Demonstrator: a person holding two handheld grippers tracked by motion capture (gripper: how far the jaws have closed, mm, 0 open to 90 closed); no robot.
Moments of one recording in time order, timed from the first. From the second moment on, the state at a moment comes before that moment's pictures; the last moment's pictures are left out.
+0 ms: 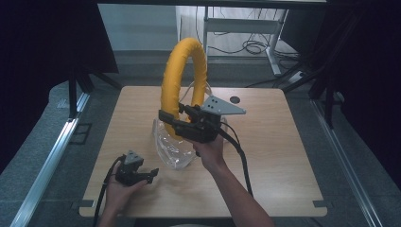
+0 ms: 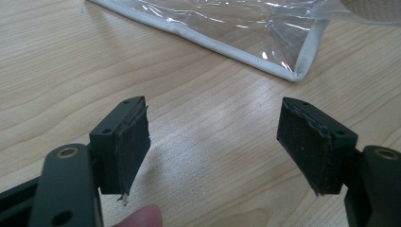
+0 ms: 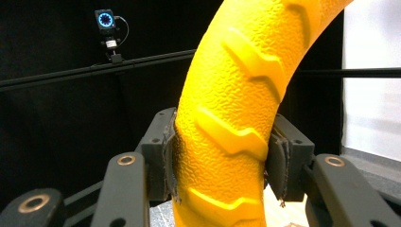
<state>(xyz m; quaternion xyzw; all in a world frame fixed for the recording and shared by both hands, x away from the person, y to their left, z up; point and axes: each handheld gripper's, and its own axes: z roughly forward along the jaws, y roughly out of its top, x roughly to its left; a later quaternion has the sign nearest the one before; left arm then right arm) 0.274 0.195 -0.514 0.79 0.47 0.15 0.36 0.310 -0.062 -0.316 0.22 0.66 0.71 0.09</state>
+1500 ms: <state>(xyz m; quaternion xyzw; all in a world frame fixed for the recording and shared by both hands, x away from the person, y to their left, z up) 0.274 0.194 -0.515 0.79 0.47 0.15 0.35 0.315 -0.058 -0.378 0.26 0.65 0.71 0.06</state>
